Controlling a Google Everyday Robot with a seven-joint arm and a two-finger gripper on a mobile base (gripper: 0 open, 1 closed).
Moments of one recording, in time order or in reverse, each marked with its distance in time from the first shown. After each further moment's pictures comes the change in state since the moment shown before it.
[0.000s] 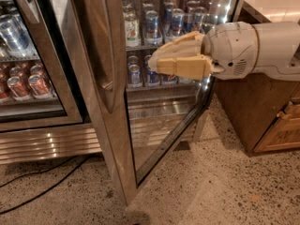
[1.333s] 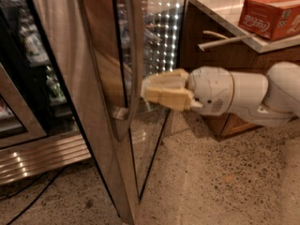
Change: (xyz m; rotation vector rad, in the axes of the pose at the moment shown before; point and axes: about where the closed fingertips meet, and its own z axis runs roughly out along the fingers) arm 0.052 0.023 0.025 0.030 -0.163 0.161
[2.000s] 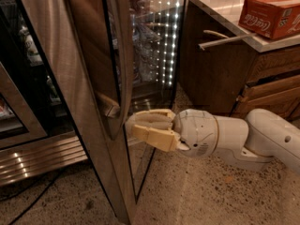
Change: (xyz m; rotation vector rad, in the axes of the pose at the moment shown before) arm 0.049 0.059 0.023 -0.050 -0.112 0.129
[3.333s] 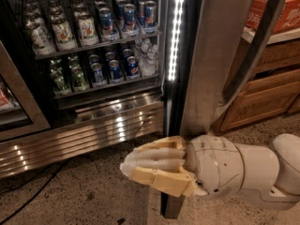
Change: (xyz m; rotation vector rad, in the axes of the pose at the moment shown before) arm -0.023 0.096 -0.004 -0.050 -0.051 -0.054
